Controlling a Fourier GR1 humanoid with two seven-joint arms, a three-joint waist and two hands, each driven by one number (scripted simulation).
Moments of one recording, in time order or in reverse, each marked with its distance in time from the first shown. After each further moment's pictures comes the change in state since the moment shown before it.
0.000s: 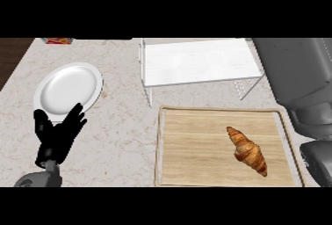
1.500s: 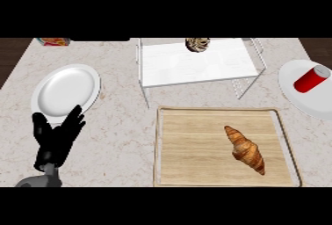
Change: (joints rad) left arm 0.027 -0.009 0.000 -0.032 -0.007 0.003 0.009; right arm 0.039 -0.212 -0.416 -0.096 -0.295 -0.350 0.092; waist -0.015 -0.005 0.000
